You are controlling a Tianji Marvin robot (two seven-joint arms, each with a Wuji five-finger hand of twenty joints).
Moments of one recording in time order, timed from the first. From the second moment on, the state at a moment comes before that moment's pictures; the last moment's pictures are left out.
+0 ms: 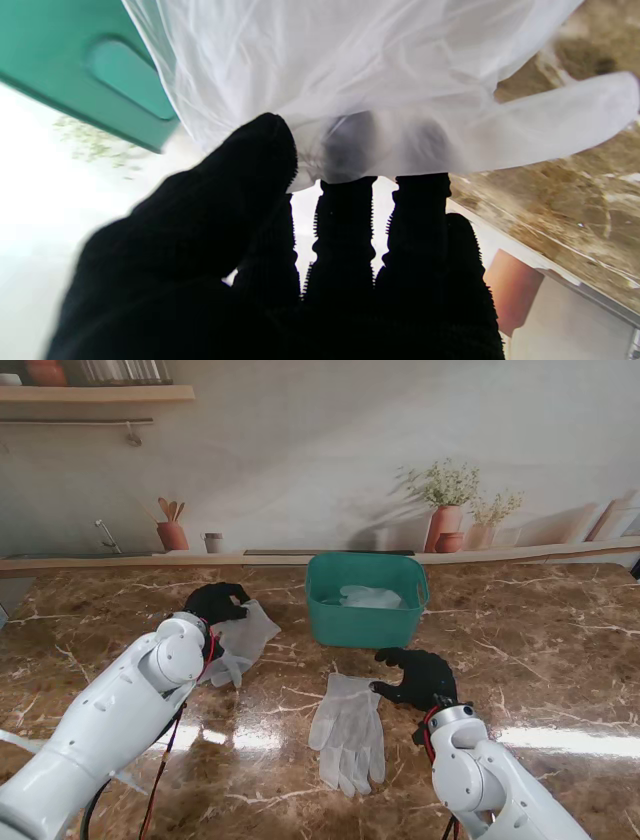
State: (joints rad) left arm 1.07 -1.21 -0.98 -1.05 0.39 0.10 0.14; right arm -1.65 -1.13 1.18 -1.57 -0.76 0.08 -0.29; left_hand 0.82 -0.58 0.80 -0.22 0.79 -0.23 0.92 0.49 1.22 0.04 0.45 0.75 0.86 0.21 0.68 0.83 0.04 0.09 1.04 0.75; right_hand 0.34 -0.67 0.92 -0.15 0.70 -0.09 0.34 0.47 0.87 -0.05 0.28 0.41 0.77 0.01 0.33 0.47 0.39 0.12 0.91 0.63
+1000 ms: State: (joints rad) left arm 1.58 -1.15 -1.18 -1.84 0.27 0.09 0.04; right arm -1.78 -1.12 1.18 -1.85 -0.73 0.08 -0.20; left_hand 0.81 -0.63 0.87 -0.22 0.86 -0.20 0.87 0.47 1.27 0.05 0.40 0.65 0.89 0.22 0.67 0.83 0.02 0.12 1.01 0.76; right_hand 0.15 -0.83 1.05 -0.17 0.39 0.17 0.21 0.46 0.58 0.03 0.22 0.39 0.62 0.03 0.28 0.47 0.29 0.11 0.86 0.63
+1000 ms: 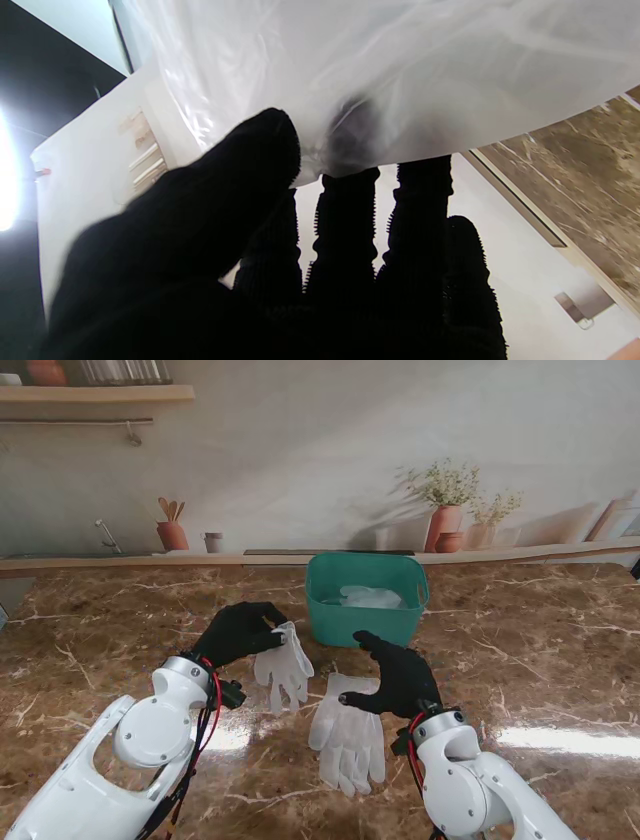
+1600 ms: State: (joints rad) left arm 1.61 -1.15 -1.12 -1.92 0.25 0.09 0.05; right arm -1.82 -1.14 1.10 -1.88 -0.73 0.00 -0.36; left_hand 0.80 -0.64 0.92 -0.22 0.87 -0.16 0.87 0.42 1.28 0.05 0.41 0.58 0.92 0.23 0.67 0.82 0.04 0.12 1.01 0.77; right_hand 0.10 -0.85 1.07 -0.17 0.43 0.12 0.29 0.59 0.63 0.01 0.35 0.46 0.61 0.04 0.35 0.49 0.28 0.11 0.83 0.72
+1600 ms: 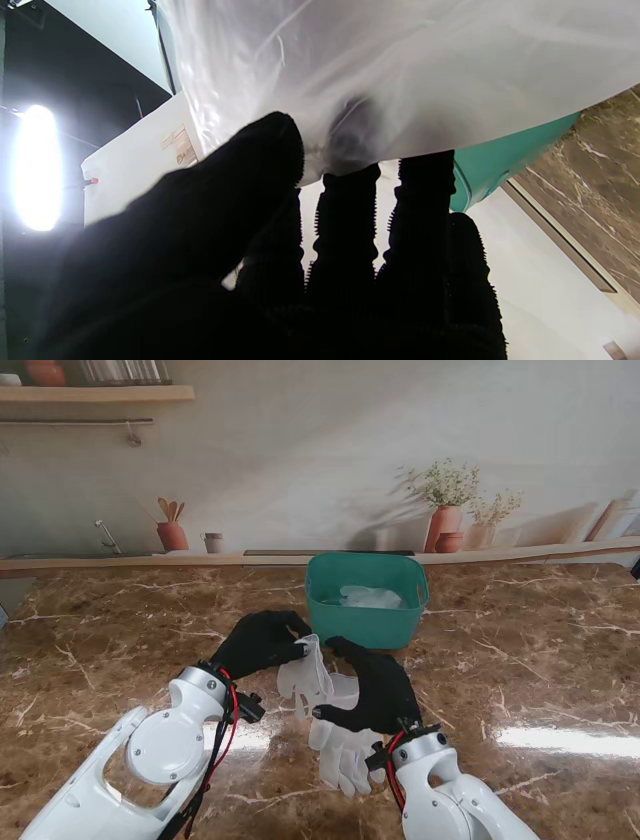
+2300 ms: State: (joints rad) left arm 1.76 -1.12 -1.22 -2.02 0.23 -0.01 -0.13; right arm -1.91 -1.17 1.20 -1.95 -0.75 -0.13 -0.42; left_hand 0.82 -0.64 0.81 -0.21 0.89 -0.14 0.87 0.30 1.28 0.06 0.41 0.56 0.91 0.23 0.67 0.82 0.02 0.12 1.01 0.77; right_hand 0.43 -0.66 1.10 -0.23 0.96 -0.20 0.96 0.60 1.27 -0.06 0.59 0.80 1.01 0.01 0.90 0.74 0.57 0.16 1.36 0.85
